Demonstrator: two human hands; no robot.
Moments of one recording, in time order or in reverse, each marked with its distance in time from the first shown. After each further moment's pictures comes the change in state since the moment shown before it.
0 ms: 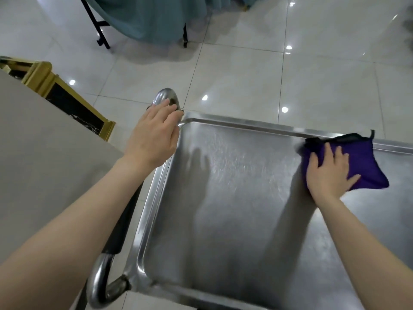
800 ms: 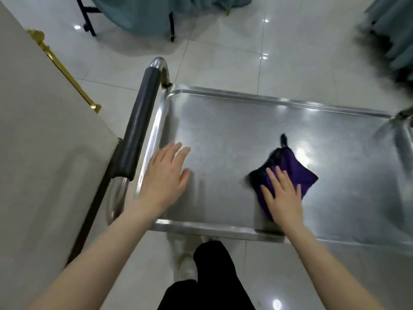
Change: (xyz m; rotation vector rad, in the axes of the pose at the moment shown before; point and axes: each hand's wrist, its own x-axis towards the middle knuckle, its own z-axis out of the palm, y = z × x) left_hand -0.248 0.086 0.005 -0.217 -0.132 -0.112; right_hand -0.247 0.108 0.000 -0.090 -0.135 -0.438
